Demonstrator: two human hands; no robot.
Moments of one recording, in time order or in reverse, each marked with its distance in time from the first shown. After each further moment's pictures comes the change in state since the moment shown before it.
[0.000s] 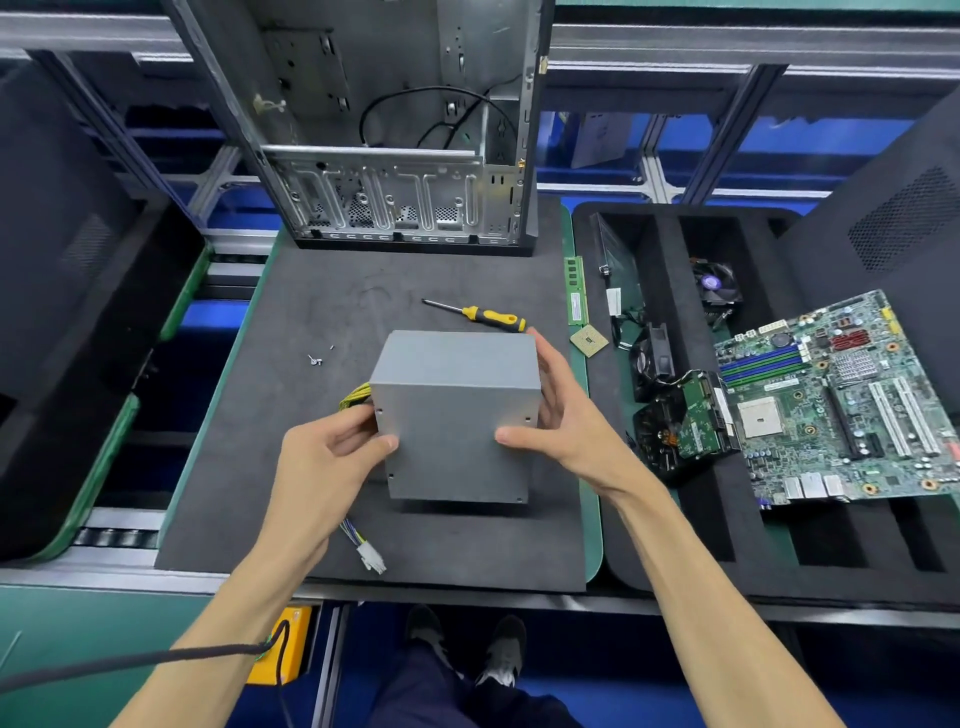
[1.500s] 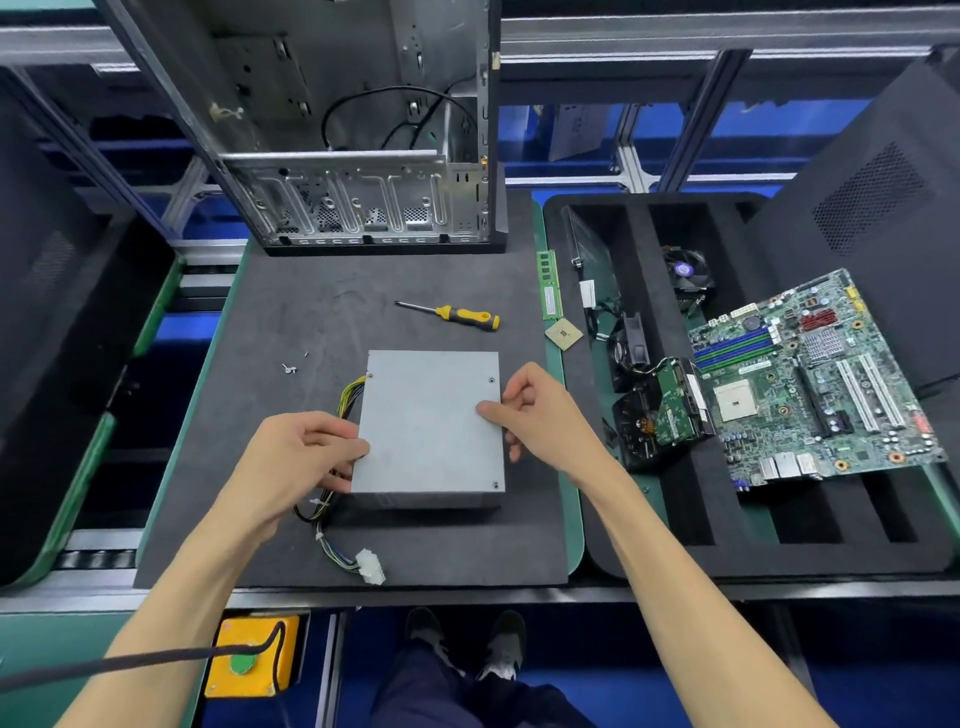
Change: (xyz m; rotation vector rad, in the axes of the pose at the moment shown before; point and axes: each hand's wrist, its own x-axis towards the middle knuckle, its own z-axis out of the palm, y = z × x) left_hand 0.032 -0.001 -0.017 0.269 -0.091 -0.278; right_hand 0.014 0.013 -0.001 -0.146 0.271 0.194
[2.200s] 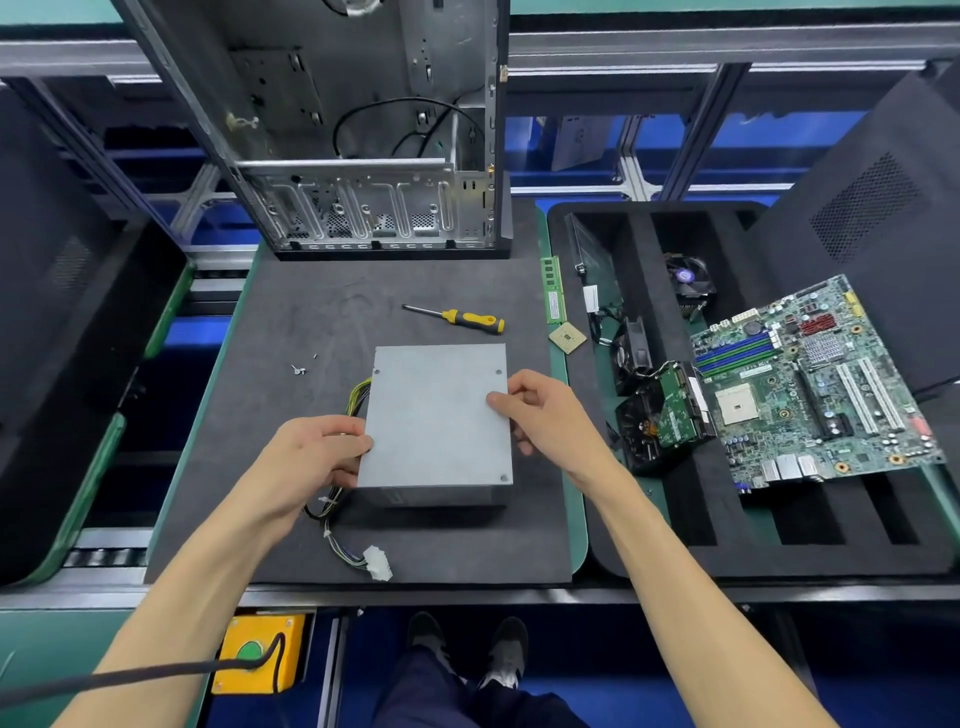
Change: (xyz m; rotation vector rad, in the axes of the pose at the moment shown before) left_hand -0.008 0.002 -0.001 -0.136 -0.182 -0.017; right_hand -0.011 -0.011 -0.001 0.067 -0.041 -0.020
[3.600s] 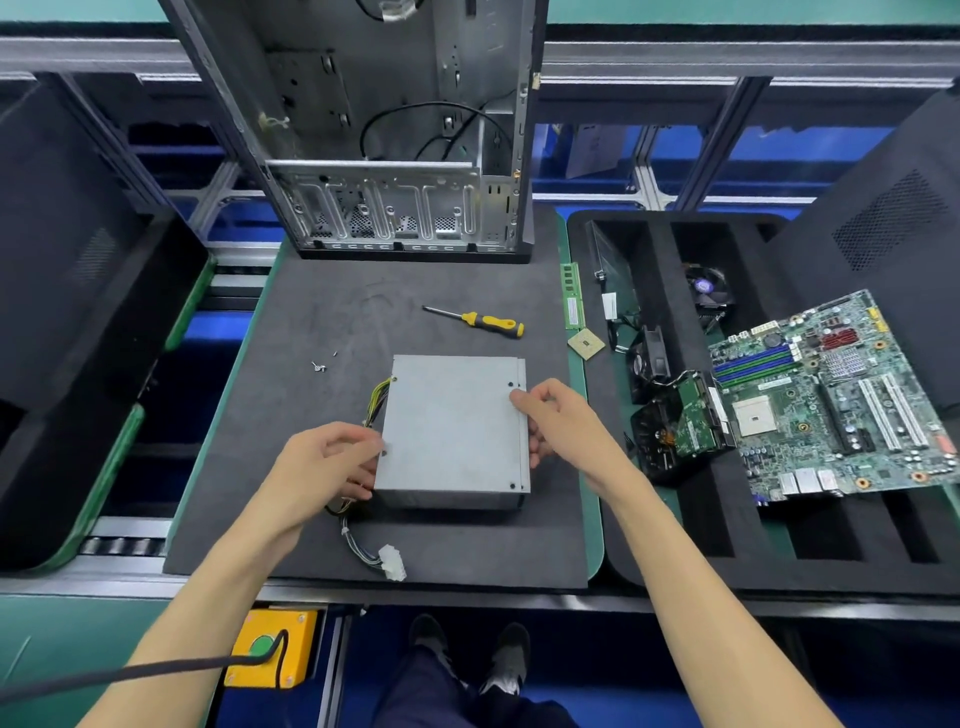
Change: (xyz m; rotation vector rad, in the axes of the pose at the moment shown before) left_hand -0.004 -0.017 -0.007 0.036 0.155 -0.014; right_hand 0.005 0.002 0.005 0.026 0.011 0.146
